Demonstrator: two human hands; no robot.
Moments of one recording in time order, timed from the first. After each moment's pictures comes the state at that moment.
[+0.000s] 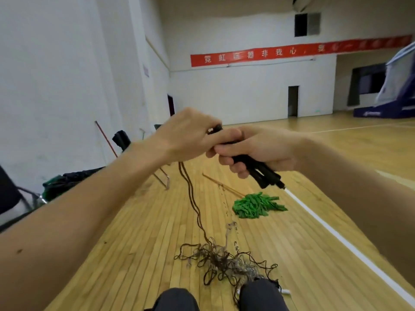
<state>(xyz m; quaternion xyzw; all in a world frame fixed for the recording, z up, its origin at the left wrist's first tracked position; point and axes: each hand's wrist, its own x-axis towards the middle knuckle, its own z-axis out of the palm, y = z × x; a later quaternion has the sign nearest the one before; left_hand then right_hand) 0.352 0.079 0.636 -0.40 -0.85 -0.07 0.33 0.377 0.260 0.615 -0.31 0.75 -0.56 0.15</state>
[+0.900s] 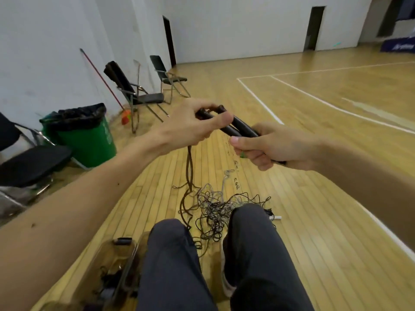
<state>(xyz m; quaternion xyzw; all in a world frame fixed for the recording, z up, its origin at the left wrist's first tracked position) 0.319 0.049 0.519 -0.34 -0.84 -0.42 0.07 0.346 0.262 0.502 -0.24 0.78 -0.54 0.19</state>
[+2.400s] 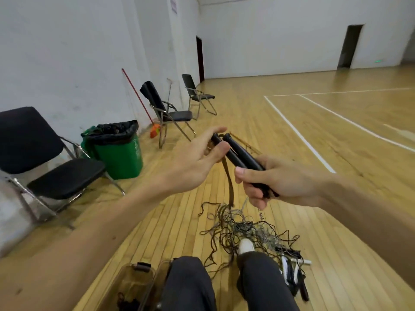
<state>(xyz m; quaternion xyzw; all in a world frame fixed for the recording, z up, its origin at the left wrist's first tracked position) 0.298 -0.007 0.567 -0.20 -0.89 -0.39 0.12 0.283 0.198 0.559 -0.31 0.71 -0.57 0.28</state>
